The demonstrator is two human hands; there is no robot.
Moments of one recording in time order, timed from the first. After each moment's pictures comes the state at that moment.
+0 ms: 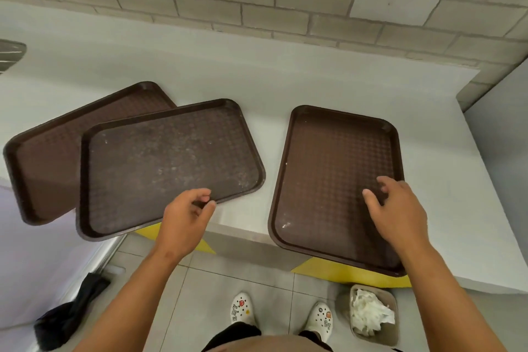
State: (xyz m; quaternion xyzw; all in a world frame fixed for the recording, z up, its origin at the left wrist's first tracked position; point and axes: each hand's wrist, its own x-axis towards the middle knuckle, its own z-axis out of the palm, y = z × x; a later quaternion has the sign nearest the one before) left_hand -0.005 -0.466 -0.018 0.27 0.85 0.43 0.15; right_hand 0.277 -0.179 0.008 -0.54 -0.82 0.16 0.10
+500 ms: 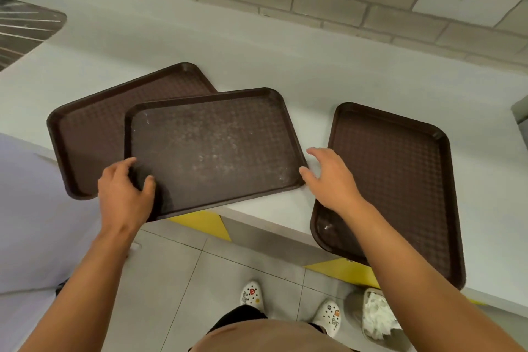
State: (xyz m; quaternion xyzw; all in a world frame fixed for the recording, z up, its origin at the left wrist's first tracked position) left_hand -0.136 -0.584 -0.025 0.13 0.94 0.31 -0.01; right_hand 0.090 -0.255 -0.002 -0.32 -0.90 0.28 0.04
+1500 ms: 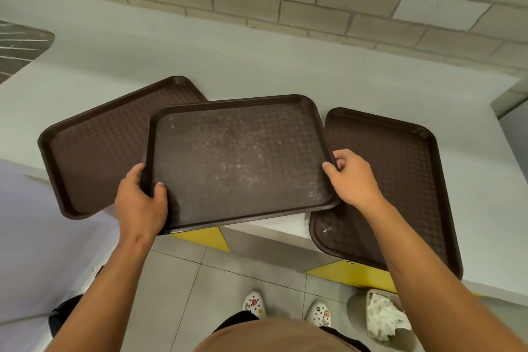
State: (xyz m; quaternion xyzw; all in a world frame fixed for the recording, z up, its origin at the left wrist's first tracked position) left_hand -0.119 -0.556 -0.006 0.12 0.90 0.42 0.01; right_hand 0.106 -0.232 0.021 -0.44 -0.81 0.37 0.09
